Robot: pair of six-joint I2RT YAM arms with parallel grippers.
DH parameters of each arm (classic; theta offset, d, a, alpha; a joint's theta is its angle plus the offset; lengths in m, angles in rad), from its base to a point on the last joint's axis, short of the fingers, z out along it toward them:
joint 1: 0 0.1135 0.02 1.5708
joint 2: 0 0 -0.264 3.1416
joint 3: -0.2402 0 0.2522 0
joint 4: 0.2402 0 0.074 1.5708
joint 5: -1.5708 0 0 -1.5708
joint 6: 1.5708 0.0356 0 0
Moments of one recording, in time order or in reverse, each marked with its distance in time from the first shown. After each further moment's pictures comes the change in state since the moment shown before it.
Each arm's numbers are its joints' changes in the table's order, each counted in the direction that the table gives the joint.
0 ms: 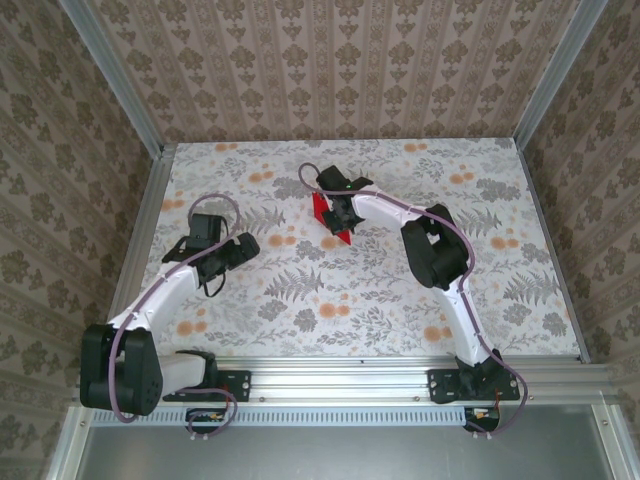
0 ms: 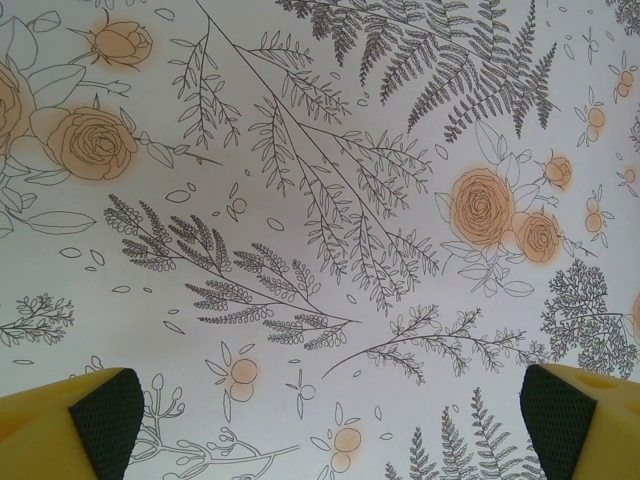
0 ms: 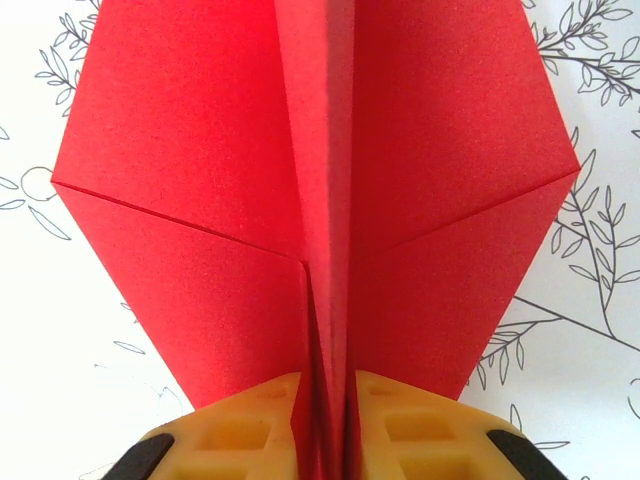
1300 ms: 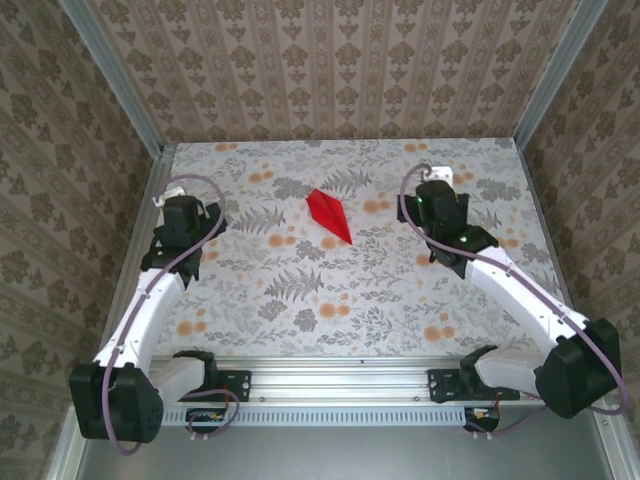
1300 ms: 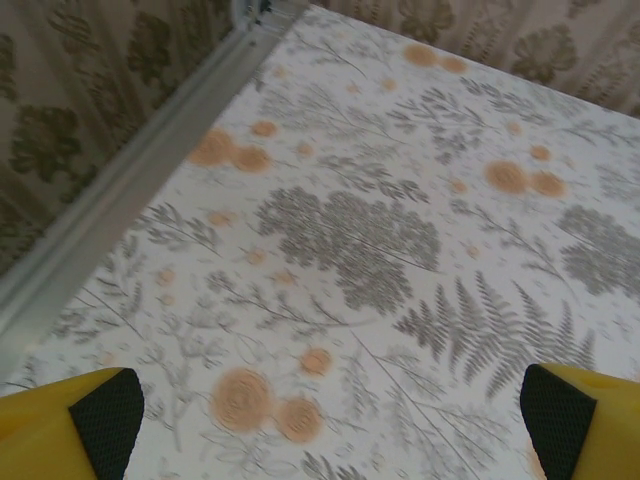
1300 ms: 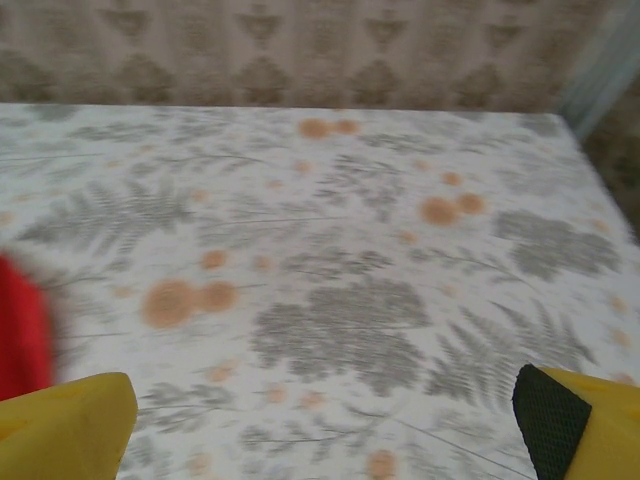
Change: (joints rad) left arm 0.072 0.151 -0.083 -0.130 0.394 0.249; right arm -0.184 1.131 0.946 -0.448 -0.462 0.060
